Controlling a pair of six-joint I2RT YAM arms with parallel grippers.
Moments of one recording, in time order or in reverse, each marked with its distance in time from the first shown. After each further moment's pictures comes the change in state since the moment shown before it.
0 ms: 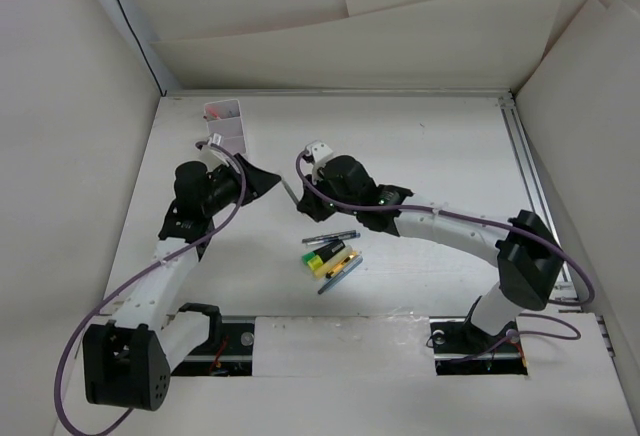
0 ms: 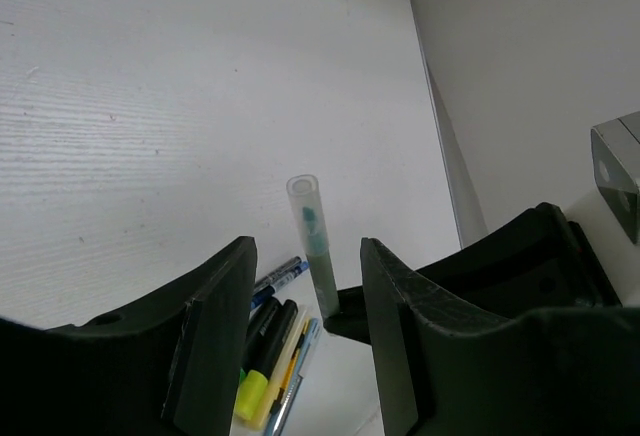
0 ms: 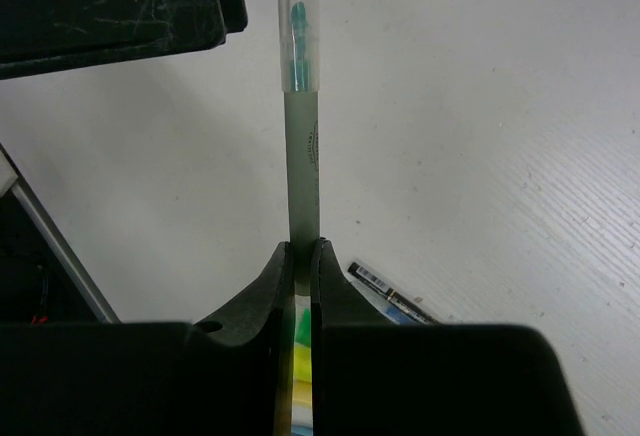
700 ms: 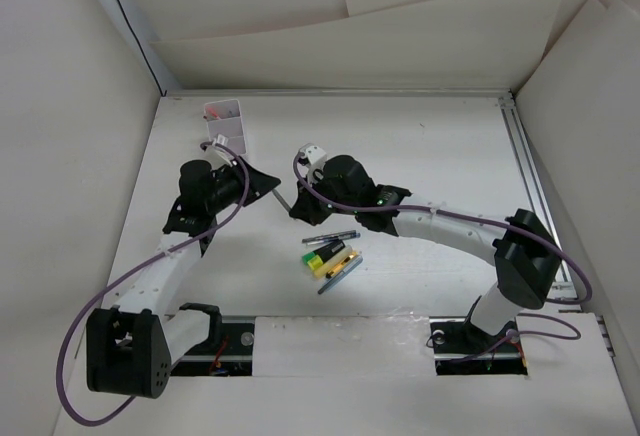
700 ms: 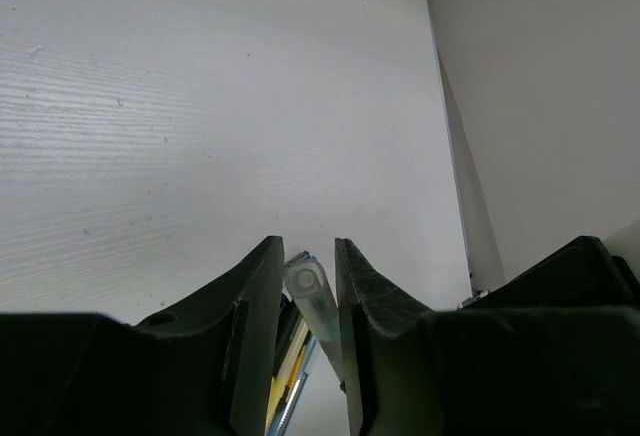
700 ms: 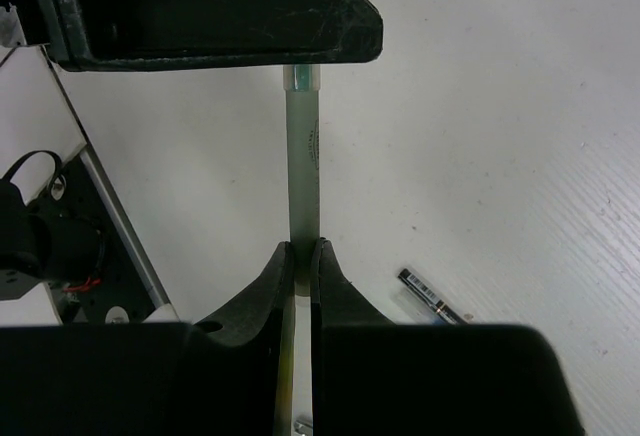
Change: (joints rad) left arm 0.000 0.074 -0.010 0.044 0.017 -0.005; right arm 0.000 0.014 0.000 0.045 -0.158 0.003
